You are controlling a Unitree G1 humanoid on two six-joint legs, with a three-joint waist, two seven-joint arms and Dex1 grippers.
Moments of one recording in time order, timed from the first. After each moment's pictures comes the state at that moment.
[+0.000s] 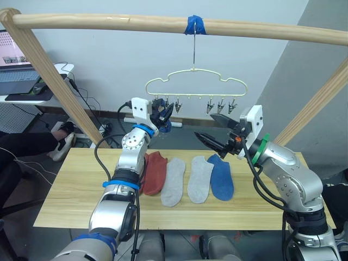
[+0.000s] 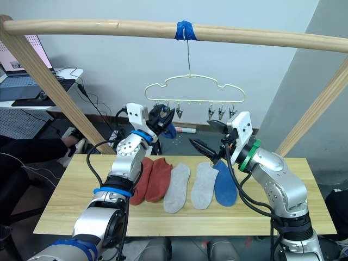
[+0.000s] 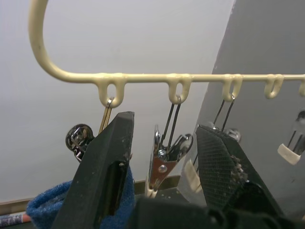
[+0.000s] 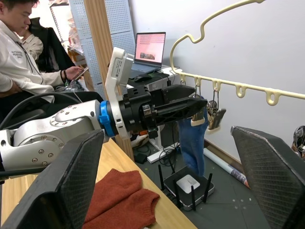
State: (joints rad) left arm -0.75 0.18 0.06 0.72 -0.14 -0.27 -0.41; right arm -0.35 -0.37 0.02 -0.43 0.53 0.60 0.59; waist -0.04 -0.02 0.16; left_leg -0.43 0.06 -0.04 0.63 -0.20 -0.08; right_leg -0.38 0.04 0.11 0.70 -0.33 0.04
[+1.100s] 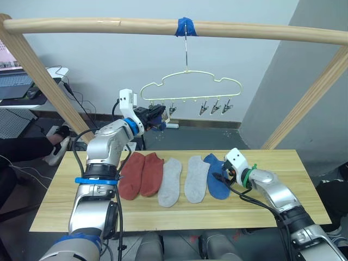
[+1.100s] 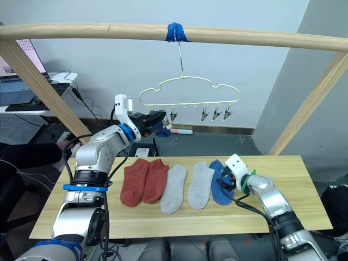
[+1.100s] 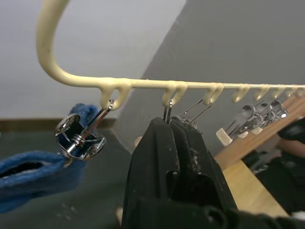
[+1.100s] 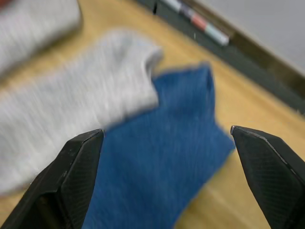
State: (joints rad) left arm -0.72 0.37 0.13 0.34 -0.45 0.58 -0.65; right arm -0.37 -0.41 0.29 0.39 0.04 0.30 0.57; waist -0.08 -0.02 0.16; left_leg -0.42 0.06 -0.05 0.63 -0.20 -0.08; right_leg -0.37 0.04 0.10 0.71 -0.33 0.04
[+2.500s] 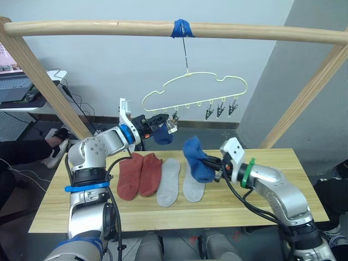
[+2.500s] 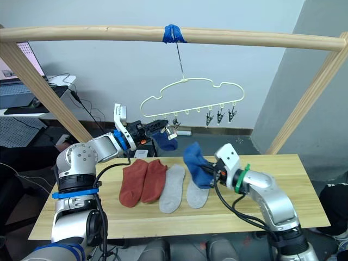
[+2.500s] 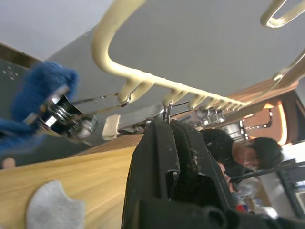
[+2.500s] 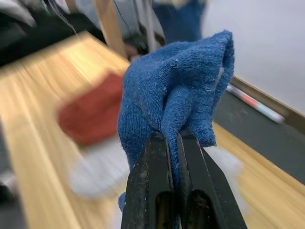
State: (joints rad) left arm -0.70 0.31 0.35 0.24 -0.79 1.09 -0.53; right arm -0.26 -0.30 0.15 -0.35 0.31 0.72 0.67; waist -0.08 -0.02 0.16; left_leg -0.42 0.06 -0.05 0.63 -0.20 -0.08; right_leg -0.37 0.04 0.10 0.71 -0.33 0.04
